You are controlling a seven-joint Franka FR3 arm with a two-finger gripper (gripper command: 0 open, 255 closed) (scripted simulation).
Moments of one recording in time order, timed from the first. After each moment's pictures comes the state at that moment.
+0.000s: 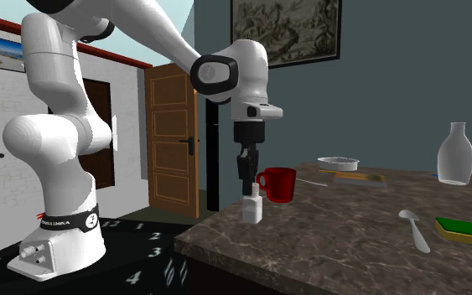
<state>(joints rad) 0.05 -0.14 0.04 -2.41 0.01 2.27 0.17</state>
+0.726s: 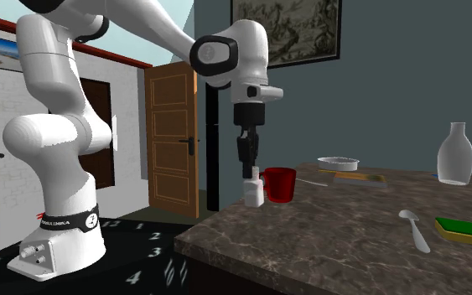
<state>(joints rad) 0.05 -0.19 0.04 -2.35 0.01 2.16 0.17</state>
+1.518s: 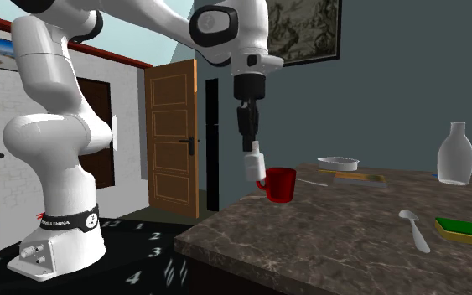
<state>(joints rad) 0.05 -0.25 0.04 -2.24 0.01 1.99 0.17</state>
